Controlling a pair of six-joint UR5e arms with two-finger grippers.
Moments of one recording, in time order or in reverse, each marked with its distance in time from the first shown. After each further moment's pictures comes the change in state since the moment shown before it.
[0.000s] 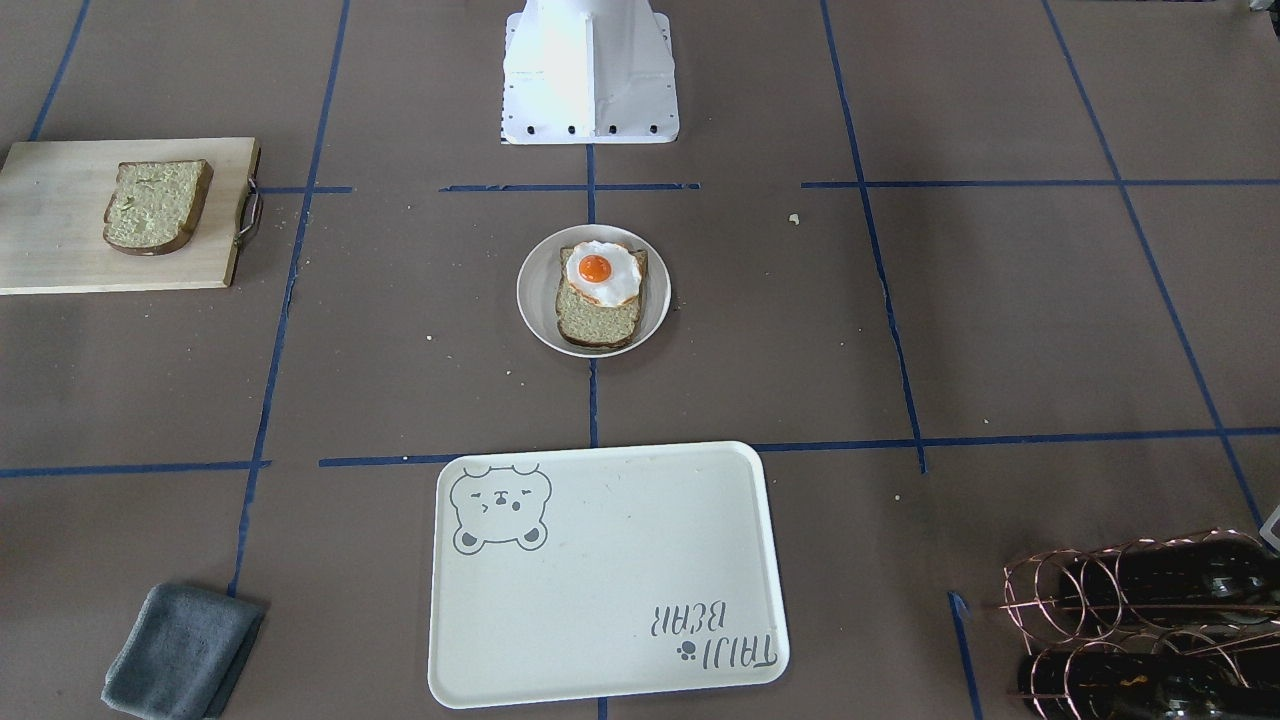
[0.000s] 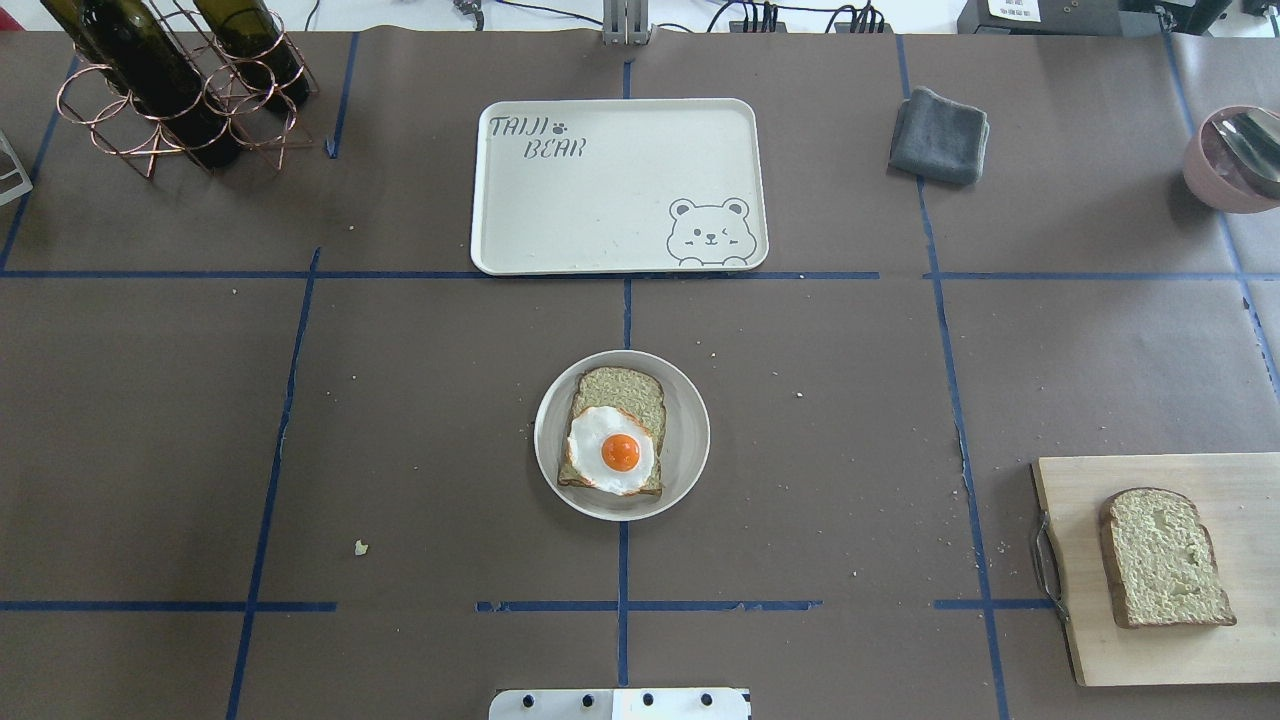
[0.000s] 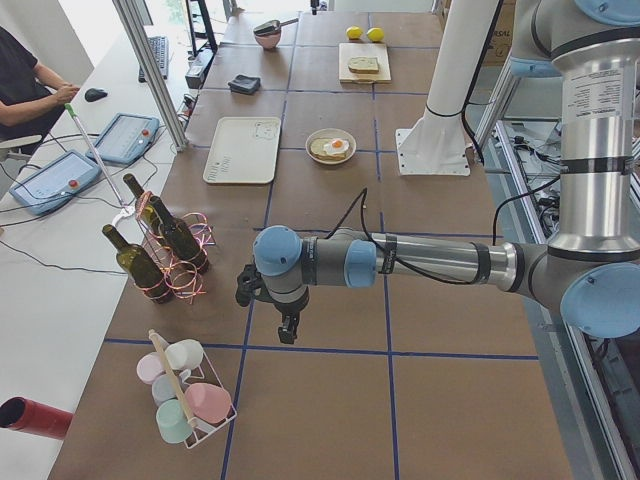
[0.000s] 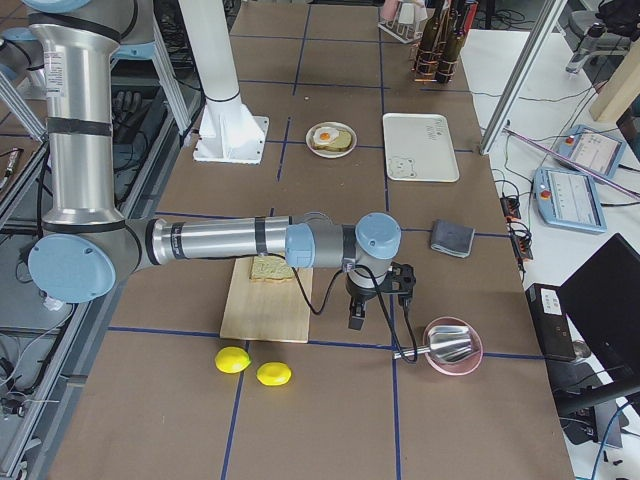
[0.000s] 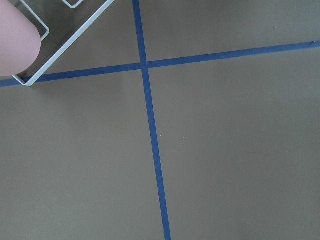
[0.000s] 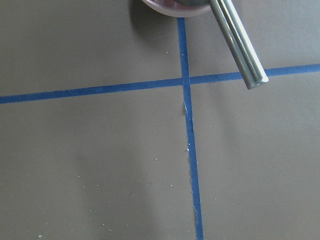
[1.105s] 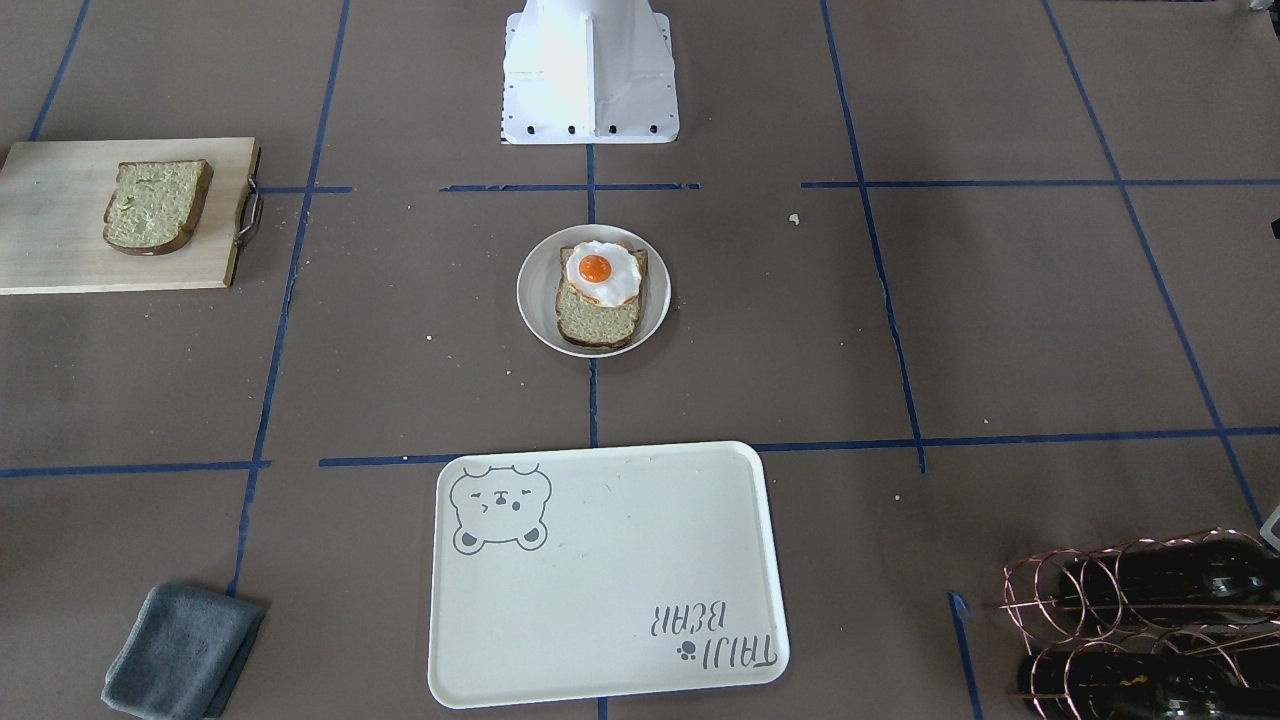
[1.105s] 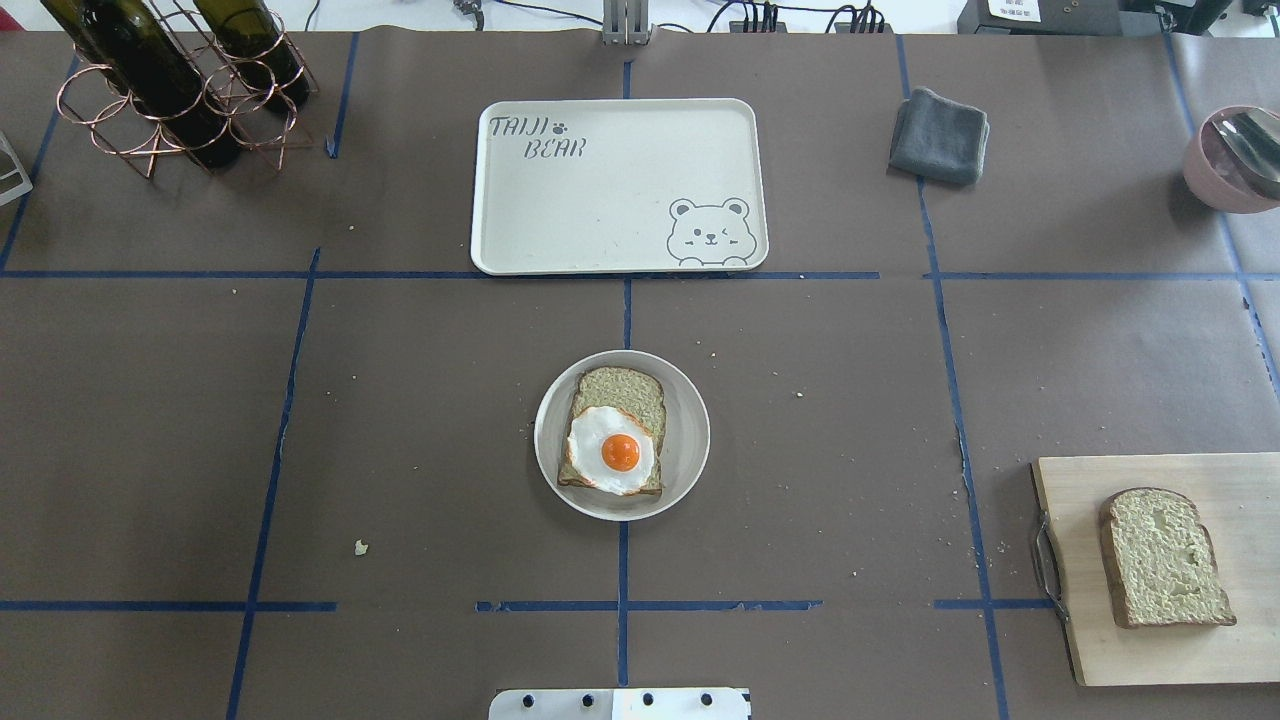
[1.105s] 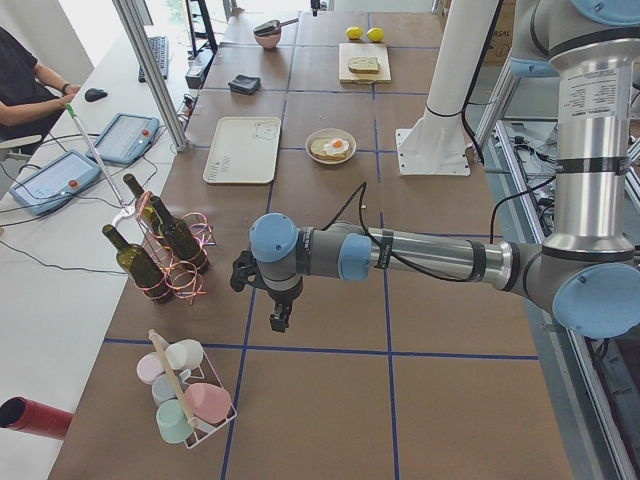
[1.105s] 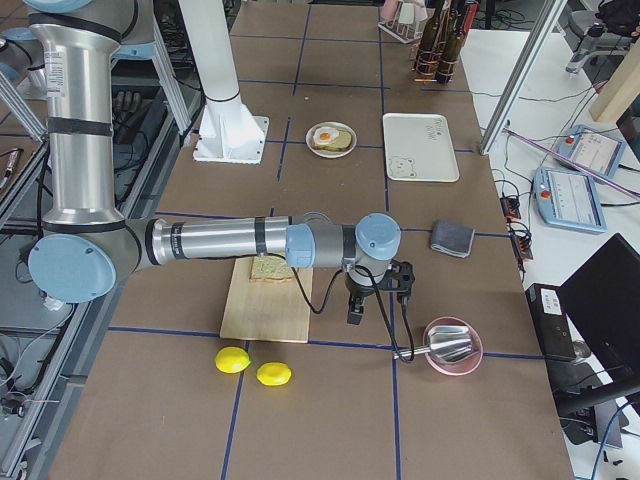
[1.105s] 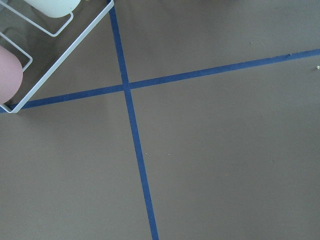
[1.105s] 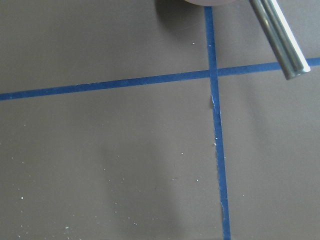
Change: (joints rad) left arm 0.018 -0.004 -0.029 -0.046 -0.009 -0.001; right arm -0.033 -0.001 0.002 0.024 0.069 0.017
